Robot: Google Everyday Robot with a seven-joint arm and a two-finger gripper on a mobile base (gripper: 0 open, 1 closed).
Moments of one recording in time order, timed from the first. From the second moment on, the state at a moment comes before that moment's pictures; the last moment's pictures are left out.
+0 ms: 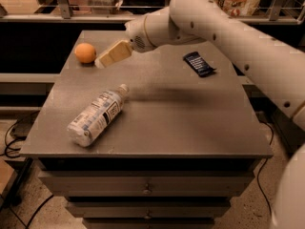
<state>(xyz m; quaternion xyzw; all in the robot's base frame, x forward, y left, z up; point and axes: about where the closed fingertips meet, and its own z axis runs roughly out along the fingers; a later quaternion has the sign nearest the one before) 0.688 0.118 0.933 -0.52 0.67 0.26 0.47</state>
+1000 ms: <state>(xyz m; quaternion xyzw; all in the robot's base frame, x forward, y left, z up) 0.744 0.214 0.879 -0.53 0.64 0.33 0.45</state>
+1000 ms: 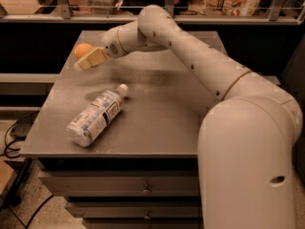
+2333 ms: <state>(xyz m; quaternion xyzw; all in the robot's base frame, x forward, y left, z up) 0.761 0.245 0.860 -0.50 0.63 0.37 0.46</state>
